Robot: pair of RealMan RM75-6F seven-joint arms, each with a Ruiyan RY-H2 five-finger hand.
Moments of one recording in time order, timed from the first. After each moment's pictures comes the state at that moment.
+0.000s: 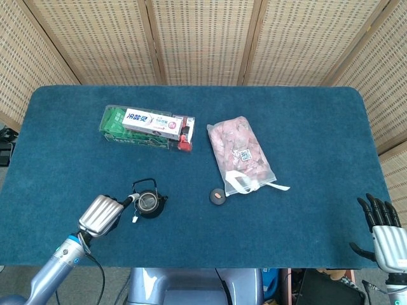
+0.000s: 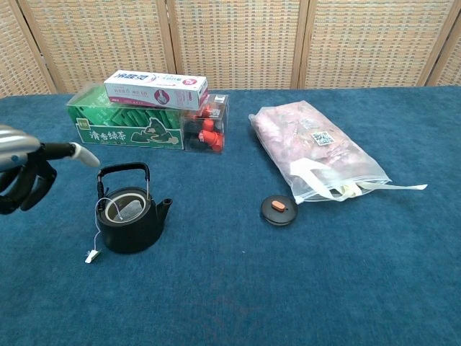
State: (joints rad) left arm -0.56 -1.20 0.12 -1.96 1.28 1.19 0.60; right arm 0.00 -1.17 0.02 -1.48 -1.54 1.52 0.02
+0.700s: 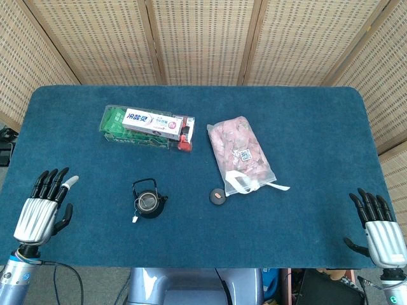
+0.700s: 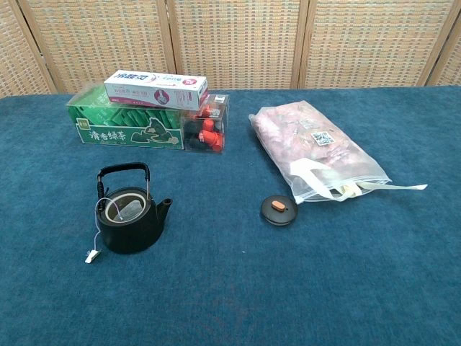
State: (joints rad) left arm -0.24 -1.23 0.10 -1.70 1.53 1.64 0.24; right arm 0.03 -1.17 0.03 -1.49 -1.59 1.53 0.02
